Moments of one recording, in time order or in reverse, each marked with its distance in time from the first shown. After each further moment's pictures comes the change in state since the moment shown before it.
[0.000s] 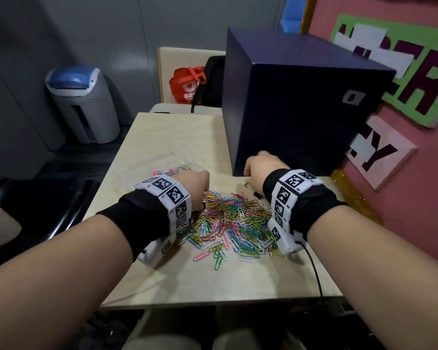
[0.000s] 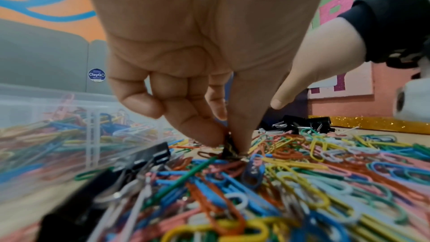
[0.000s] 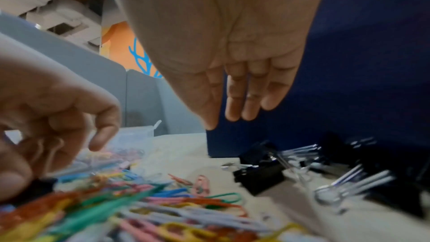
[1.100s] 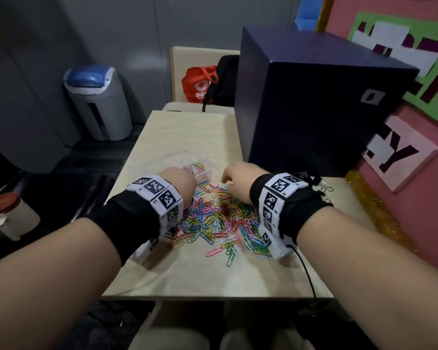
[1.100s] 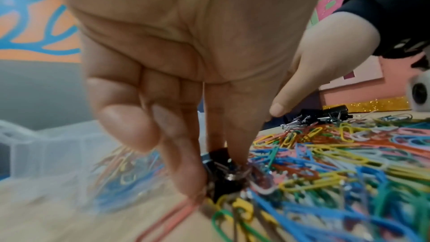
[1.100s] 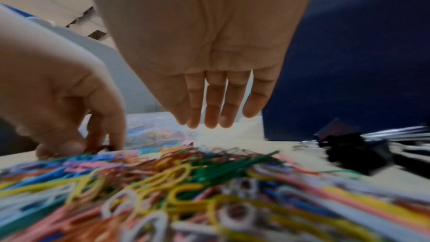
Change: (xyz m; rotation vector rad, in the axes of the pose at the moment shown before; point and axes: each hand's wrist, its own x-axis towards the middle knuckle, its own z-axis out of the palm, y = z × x) left_hand -0.017 -0.029 -0.006 0.357 -0.126 -0.102; right_hand 0.002 -0.051 0.017 0.049 -0.049 -0.259
